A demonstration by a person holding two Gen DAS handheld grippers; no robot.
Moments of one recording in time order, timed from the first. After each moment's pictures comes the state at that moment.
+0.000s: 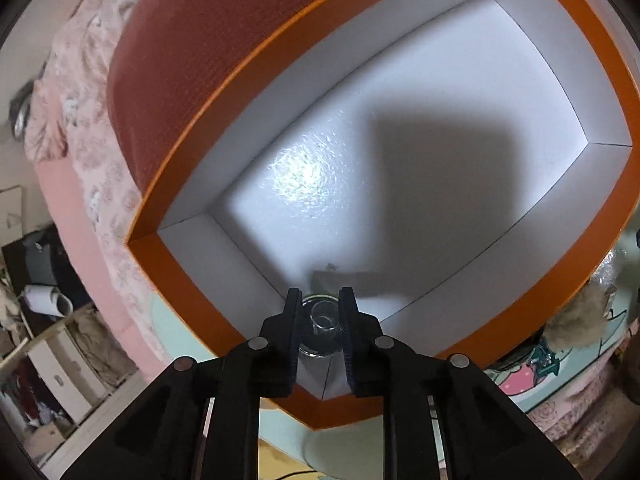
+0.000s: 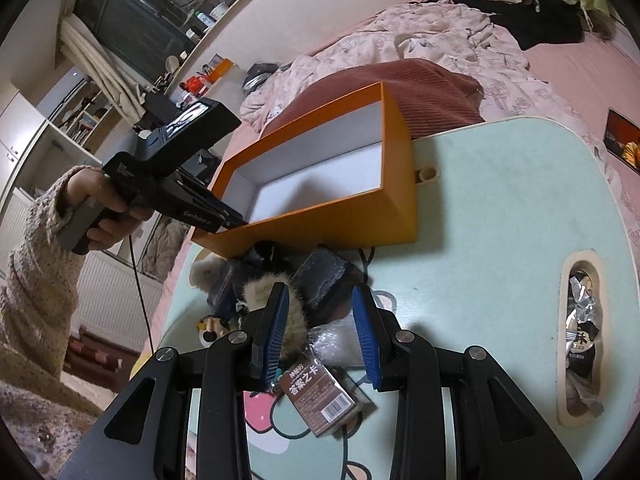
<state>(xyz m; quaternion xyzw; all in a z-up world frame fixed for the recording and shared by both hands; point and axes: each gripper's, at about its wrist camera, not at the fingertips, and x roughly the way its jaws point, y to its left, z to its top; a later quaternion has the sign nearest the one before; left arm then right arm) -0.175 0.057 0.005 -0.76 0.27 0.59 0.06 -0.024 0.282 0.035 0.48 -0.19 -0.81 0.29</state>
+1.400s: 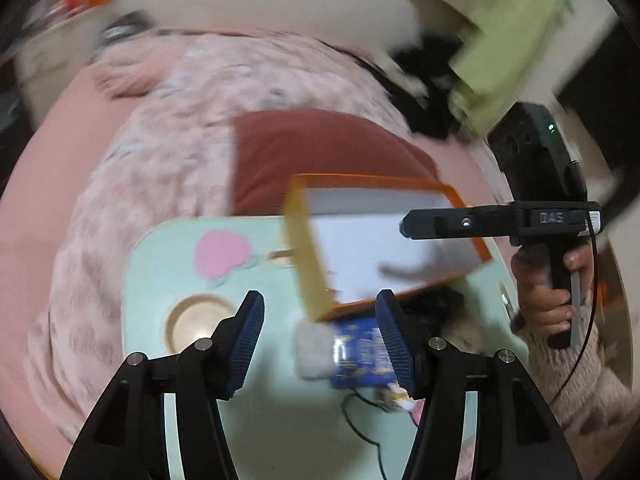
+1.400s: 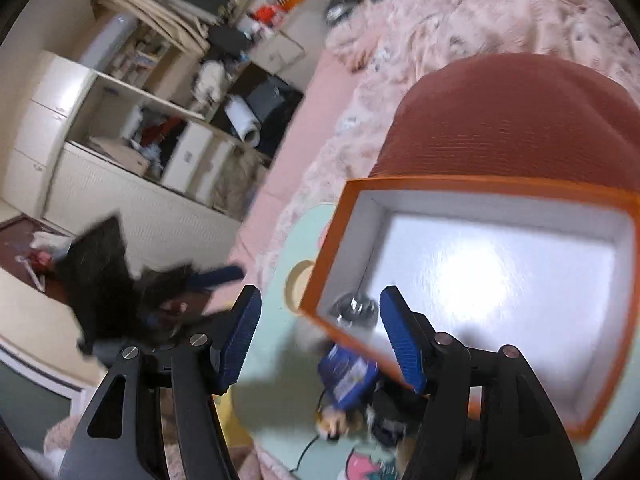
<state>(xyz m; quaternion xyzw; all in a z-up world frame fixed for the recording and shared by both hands) -0.008 -0.105 0.102 -0.45 -0.14 0.88 0.06 -0.158 0.122 0.063 0.57 -0.13 -0.68 0.44</state>
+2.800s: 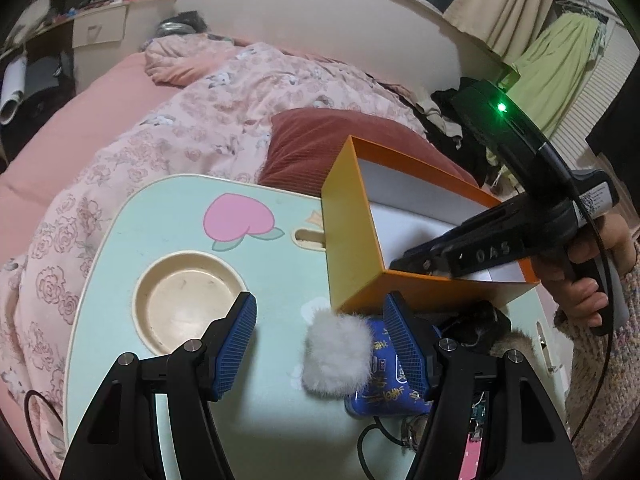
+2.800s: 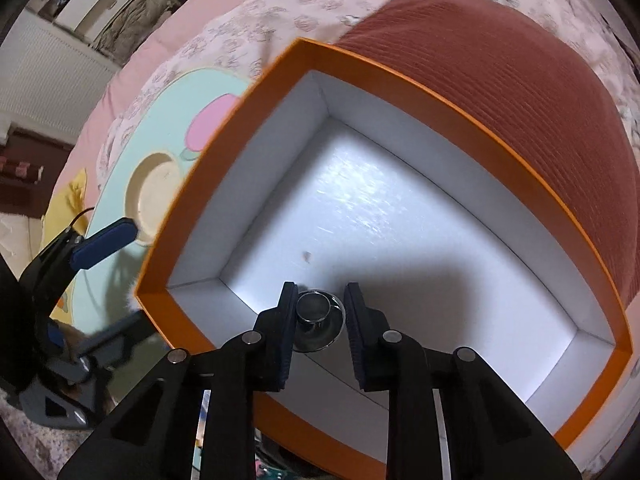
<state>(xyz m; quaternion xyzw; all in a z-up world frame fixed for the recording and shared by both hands) 0.006 -0.080 0.043 -0.41 -0.18 0.89 0.02 -0.166 0.033 0.006 0.66 0.19 -0.65 0.34</state>
